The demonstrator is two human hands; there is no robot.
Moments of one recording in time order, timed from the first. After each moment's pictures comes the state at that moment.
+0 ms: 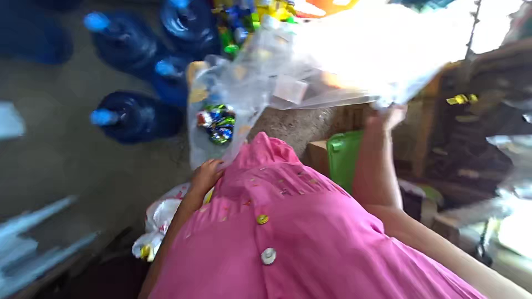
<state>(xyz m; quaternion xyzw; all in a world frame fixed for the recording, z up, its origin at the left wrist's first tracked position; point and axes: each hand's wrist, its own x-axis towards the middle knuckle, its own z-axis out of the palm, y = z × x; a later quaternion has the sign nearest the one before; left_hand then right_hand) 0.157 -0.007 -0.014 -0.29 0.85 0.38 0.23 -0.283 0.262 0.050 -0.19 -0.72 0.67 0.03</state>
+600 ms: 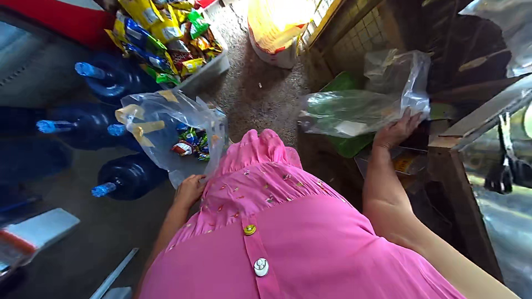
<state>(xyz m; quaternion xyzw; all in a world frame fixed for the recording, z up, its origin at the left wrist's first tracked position) 0.084 0.009 0.026 -0.21 0.85 0.27 0.41 -0.178 0.591 -0.012 -0.23 -0.96 0.13 0.08</state>
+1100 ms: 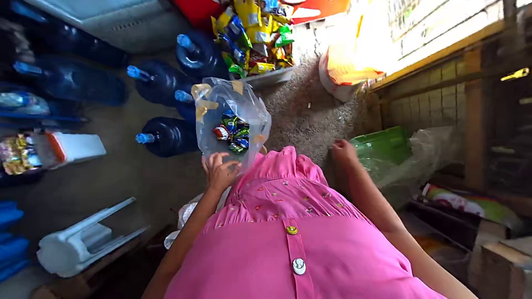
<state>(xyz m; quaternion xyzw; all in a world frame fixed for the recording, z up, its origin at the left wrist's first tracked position) 0.108 0.020 0.006 -0.32 0.91 0.25 0.11 -0.213 0.352 -0.067 0.02 -0.87 0.26 -0.43</state>
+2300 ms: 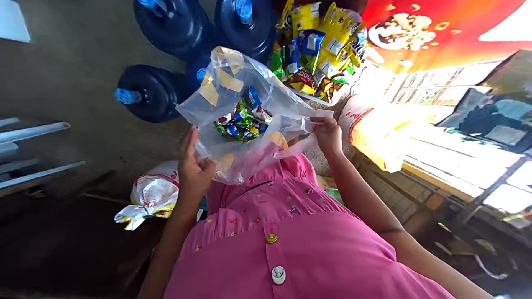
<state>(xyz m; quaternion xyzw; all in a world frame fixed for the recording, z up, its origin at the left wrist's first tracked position) 0.032 -0.149 0.061 -0.60 0.61 0.50 -0.14 -0.318 -0.047 -0.032 0.27 -0.81 0.32 -0.41</state>
